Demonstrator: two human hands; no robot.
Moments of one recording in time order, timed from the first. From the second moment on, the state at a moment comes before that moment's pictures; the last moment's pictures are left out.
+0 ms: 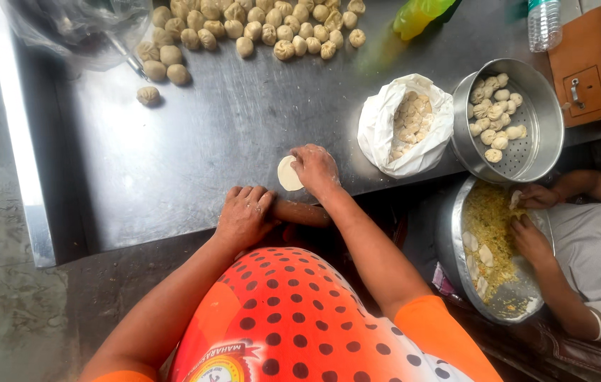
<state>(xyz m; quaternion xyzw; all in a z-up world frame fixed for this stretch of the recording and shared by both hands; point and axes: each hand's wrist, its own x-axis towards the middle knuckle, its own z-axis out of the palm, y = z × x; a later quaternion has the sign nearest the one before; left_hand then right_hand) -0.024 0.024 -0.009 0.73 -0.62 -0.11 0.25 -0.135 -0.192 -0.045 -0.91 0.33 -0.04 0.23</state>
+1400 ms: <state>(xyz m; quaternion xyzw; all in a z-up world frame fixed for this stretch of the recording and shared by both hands) 0.049 -0.112 -0.009 0.80 -0.57 -0.14 0.09 -0.153 -0.238 -0.048 -0.93 0.33 -0.10 0.13</state>
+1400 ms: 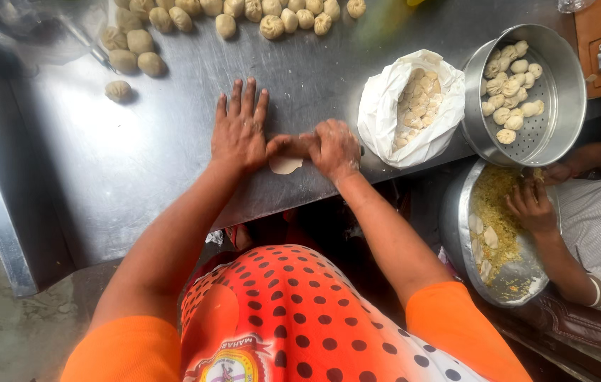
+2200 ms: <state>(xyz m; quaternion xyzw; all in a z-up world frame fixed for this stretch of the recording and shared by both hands) -0.018 0.010 -0.007 0.71 -0.64 -0.05 0.28 -0.113 -0.208 -0.036 -0.90 0.37 -0.01 0.22</state>
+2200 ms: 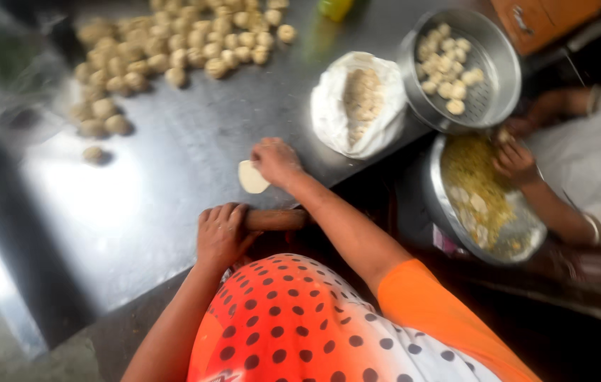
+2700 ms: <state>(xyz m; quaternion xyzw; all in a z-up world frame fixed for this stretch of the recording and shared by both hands) -0.026 0.000 -0.041 0.71 -0.66 0.01 0.23 -0.173 -0.205 -0.016 -0.80 0.30 -0.12 0.50</state>
